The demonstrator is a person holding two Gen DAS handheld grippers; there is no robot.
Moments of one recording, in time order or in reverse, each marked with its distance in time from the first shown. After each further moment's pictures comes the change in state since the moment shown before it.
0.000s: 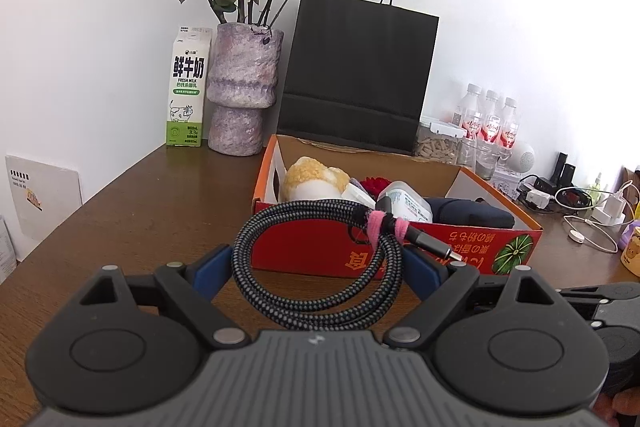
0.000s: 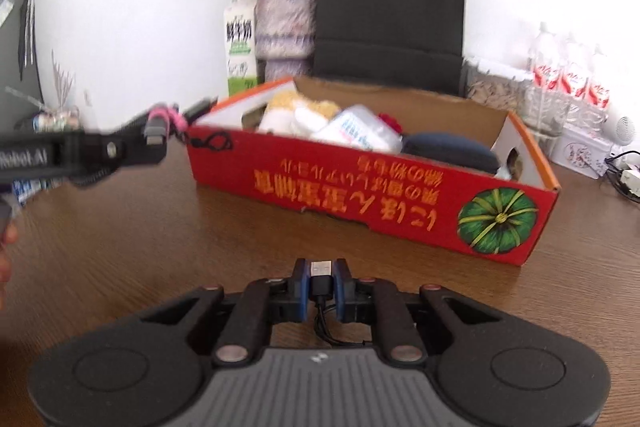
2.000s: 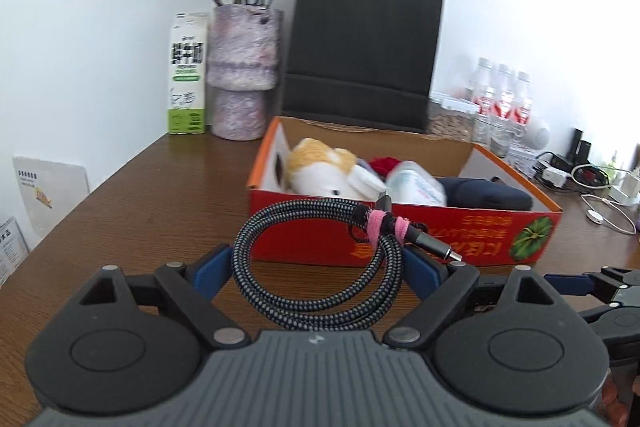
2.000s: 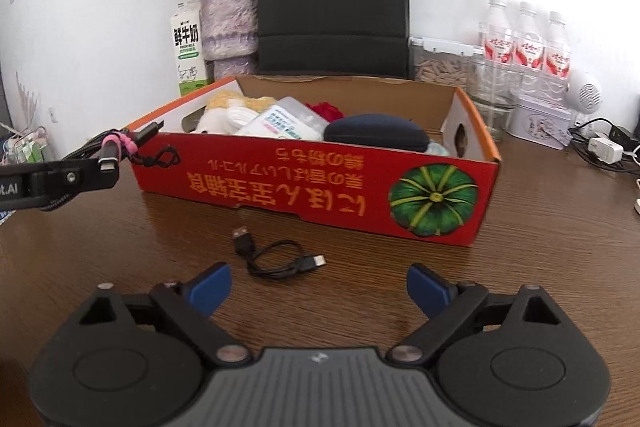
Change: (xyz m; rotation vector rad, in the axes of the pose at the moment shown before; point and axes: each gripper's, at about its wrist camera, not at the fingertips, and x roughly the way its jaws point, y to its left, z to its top) left arm 0.022 -0.008 0.002 0.026 0.070 0.057; right arm 0.030 -0.023 -0.002 0.056 0.082 -0.078
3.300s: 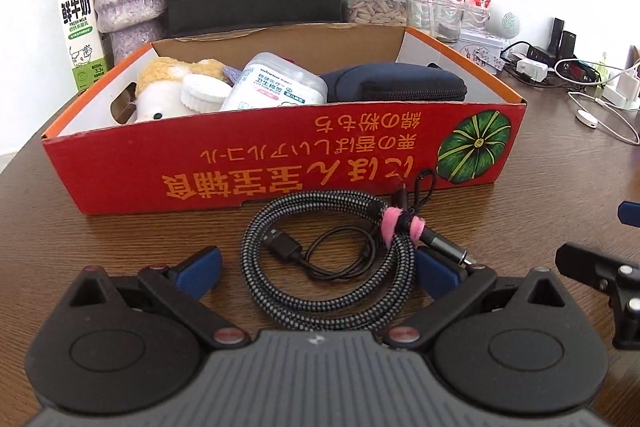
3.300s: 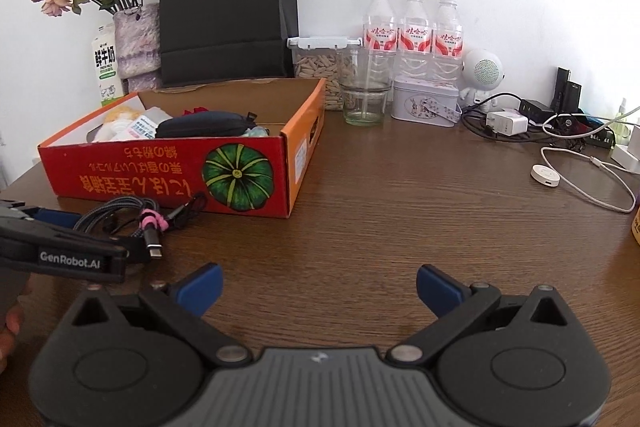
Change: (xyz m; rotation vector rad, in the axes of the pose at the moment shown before) left arm 0.083 -0.130 -0.028 0.163 0.255 -0.020; right arm -0.052 -0.110 -0.032 0.083 -0.036 -0.149
